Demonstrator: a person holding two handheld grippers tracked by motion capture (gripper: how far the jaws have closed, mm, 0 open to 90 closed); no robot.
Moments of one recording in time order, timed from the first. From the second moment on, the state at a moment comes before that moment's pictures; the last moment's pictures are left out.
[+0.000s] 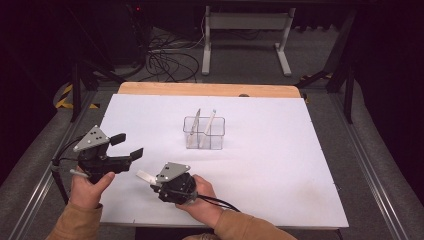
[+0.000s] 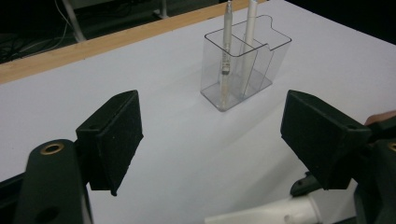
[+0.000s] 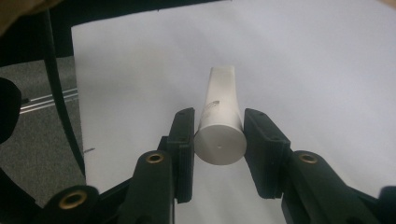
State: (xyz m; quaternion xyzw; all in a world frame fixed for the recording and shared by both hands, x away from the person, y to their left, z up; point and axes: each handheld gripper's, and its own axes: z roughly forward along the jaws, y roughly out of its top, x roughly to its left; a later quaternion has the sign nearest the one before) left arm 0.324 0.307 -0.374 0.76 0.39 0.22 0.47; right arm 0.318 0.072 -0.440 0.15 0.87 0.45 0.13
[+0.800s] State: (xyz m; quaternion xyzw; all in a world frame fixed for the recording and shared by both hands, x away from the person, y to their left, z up) left arm 0.323 0.306 -0.374 0.76 0.39 0.22 0.47; right arm 0.328 0.019 -0.389 0.13 0.88 0.43 0.13
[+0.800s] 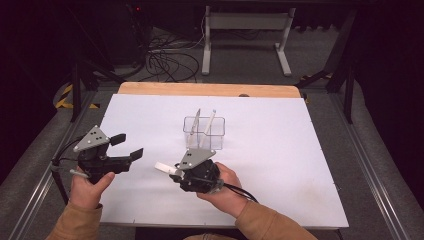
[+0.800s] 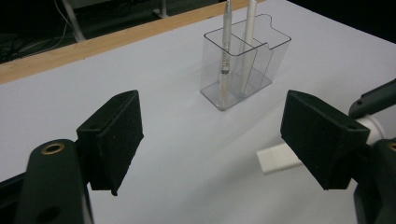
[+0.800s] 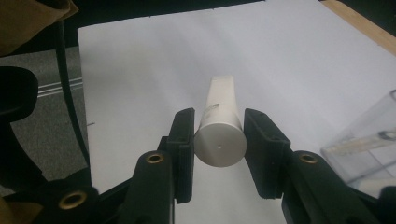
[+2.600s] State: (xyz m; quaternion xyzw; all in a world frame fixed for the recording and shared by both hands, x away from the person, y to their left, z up) left arm 0.324 0.306 -0.374 0.76 0.39 0.22 0.47; right arm 0.421 -0.077 -0.310 0.27 0.89 0.33 0.18
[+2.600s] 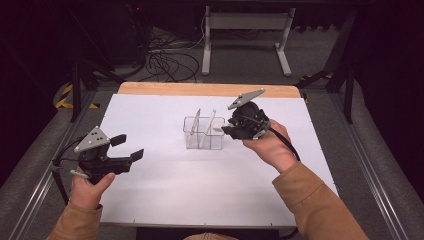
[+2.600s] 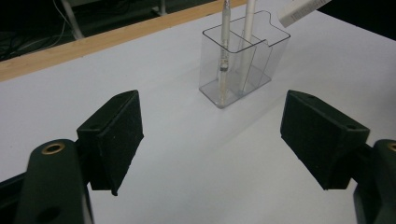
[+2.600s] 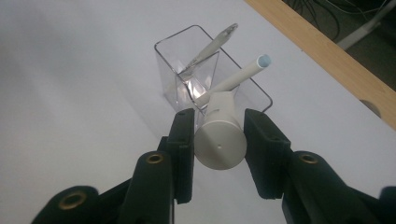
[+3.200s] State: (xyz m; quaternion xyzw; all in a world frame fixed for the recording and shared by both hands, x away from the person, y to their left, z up) left arm 0.323 0.305 -0.375 0.76 0.39 0.22 0.47; right arm 0.443 -0.077 -0.316 0.29 0.89 0.32 0.17
